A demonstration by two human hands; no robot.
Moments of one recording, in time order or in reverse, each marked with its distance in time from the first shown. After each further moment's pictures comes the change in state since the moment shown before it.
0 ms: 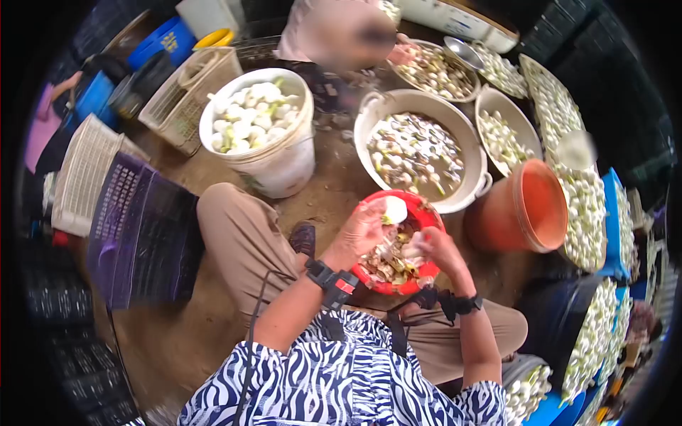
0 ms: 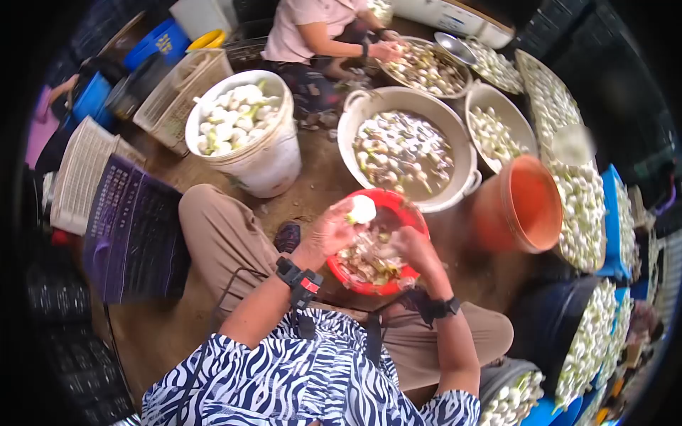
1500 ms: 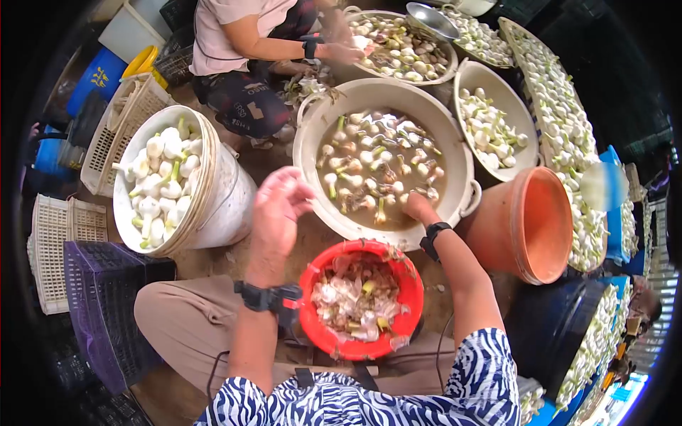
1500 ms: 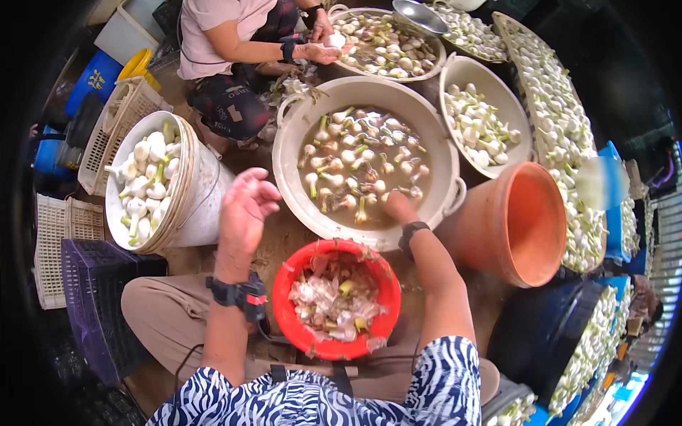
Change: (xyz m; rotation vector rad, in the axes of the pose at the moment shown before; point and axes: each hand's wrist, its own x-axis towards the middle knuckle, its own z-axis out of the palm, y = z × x) left_hand 0.141 0.095 -0.026 0.492 0.300 0.340; right_hand 0.256 0.253 0.037 -0.456 -0.082 0.188
